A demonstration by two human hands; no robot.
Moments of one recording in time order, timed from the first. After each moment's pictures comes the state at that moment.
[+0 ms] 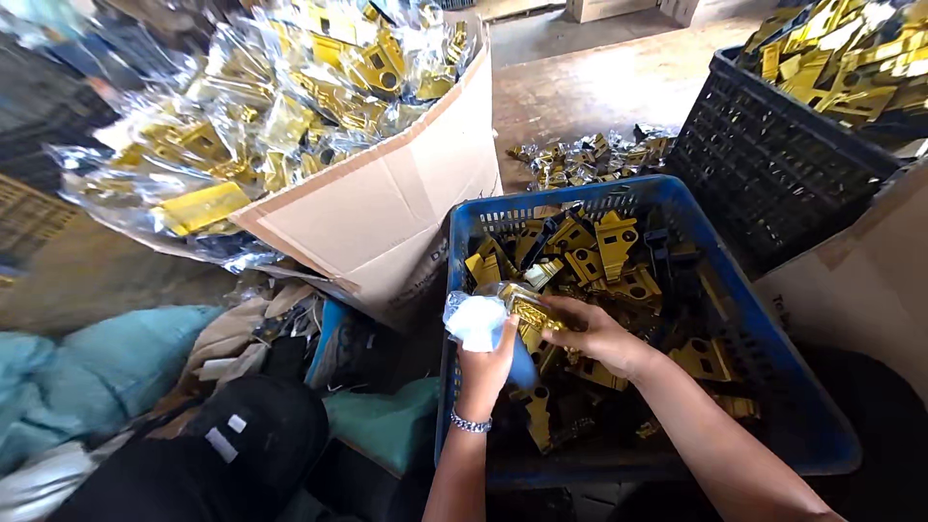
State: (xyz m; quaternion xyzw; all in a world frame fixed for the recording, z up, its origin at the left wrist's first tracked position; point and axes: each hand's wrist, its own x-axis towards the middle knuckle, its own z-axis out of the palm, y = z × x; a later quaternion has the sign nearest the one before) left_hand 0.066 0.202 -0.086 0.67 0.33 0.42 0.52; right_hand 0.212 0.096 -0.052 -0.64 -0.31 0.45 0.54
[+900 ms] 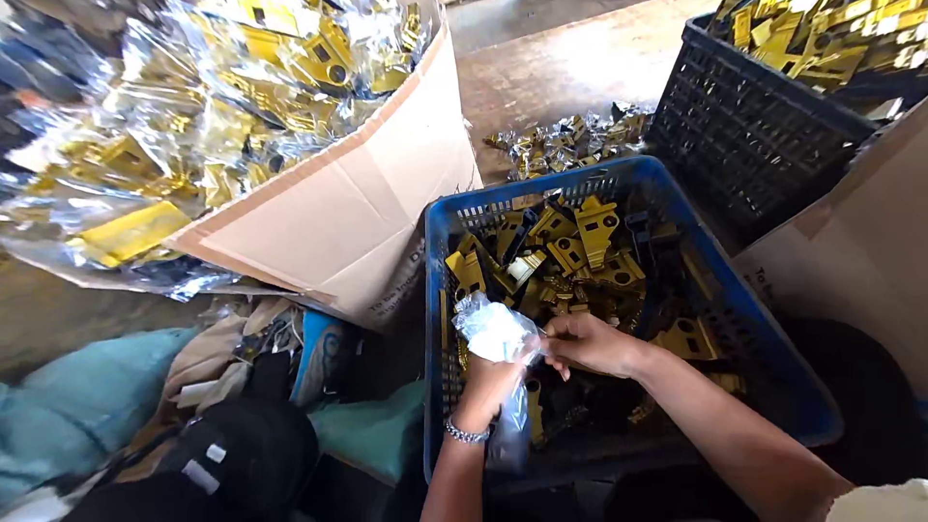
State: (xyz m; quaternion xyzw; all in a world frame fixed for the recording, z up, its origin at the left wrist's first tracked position) left_hand 0.068 0.187 -0.069 0.66 0.35 0.22 0.62; right_hand 0.216 0.076 -0.060 -0.61 -0.35 0.52 0.48
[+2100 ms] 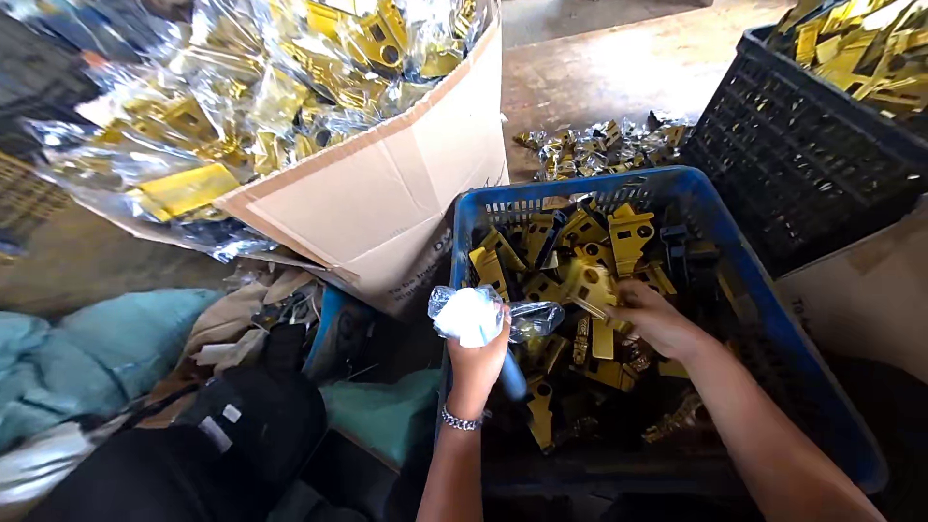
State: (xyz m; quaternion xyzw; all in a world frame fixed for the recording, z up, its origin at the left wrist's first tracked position) left_hand 0.065 0.220 -0.085 0.63 0.36 0.42 0.54; right_hand 0.276 0.069 -0.093 -0.74 -0.20 0.40 0.50
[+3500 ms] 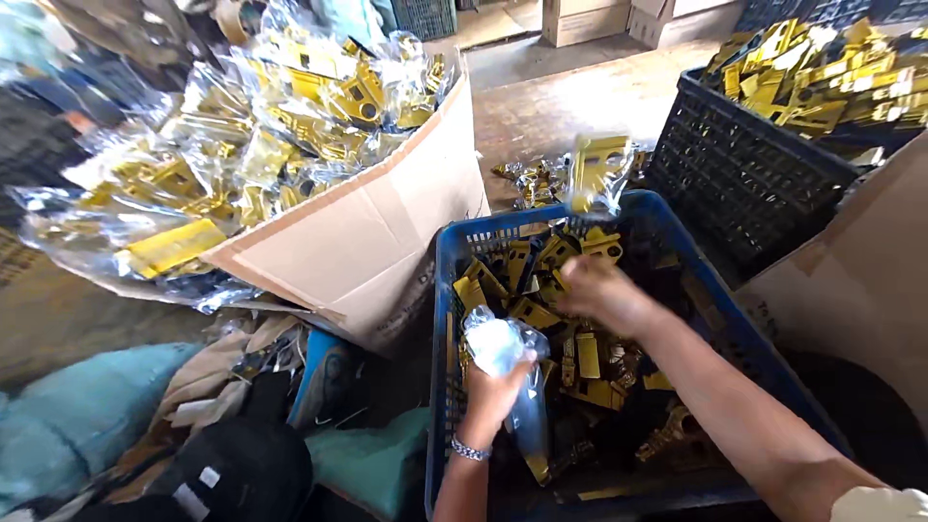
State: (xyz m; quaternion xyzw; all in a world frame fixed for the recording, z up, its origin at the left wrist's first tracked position) left_hand 0.073 0.200 -0.086 0.67 0.36 0.29 0.58; right_hand 0.270 0.109 -0.038 -0.63 -0.23 0.42 0.61
